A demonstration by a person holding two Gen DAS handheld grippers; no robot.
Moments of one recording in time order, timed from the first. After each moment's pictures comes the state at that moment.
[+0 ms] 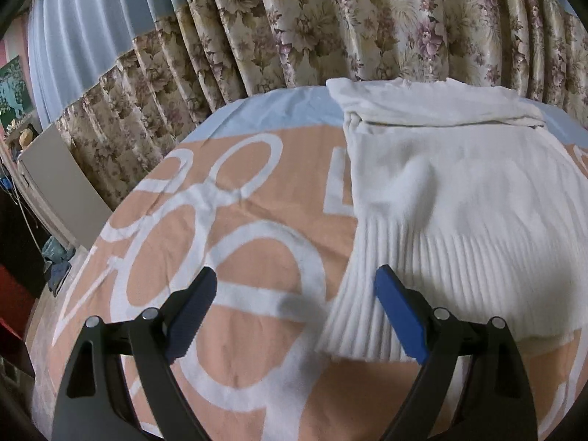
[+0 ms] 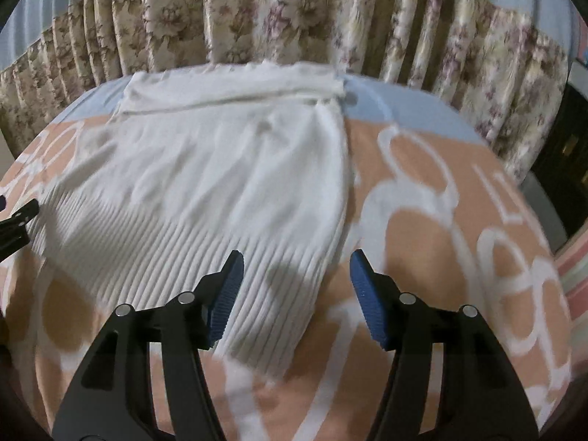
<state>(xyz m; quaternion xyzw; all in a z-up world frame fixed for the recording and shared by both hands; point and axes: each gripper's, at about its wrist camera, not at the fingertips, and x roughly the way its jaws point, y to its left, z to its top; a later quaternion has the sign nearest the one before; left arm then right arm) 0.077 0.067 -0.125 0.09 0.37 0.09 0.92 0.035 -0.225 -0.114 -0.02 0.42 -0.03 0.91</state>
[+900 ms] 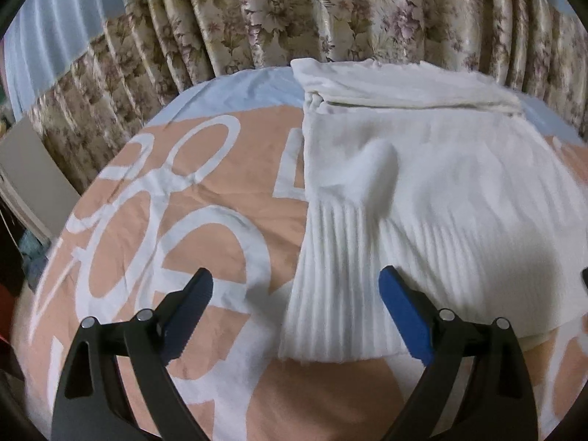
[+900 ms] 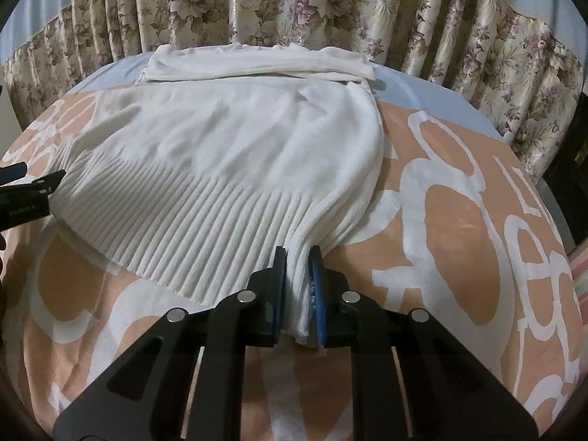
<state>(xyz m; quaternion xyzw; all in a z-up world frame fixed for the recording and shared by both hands) 0.083 0.057 -0.128 0.06 0.41 0.03 0.91 0.024 -0.205 -0.136 -0.04 0.42 0.00 0.91</state>
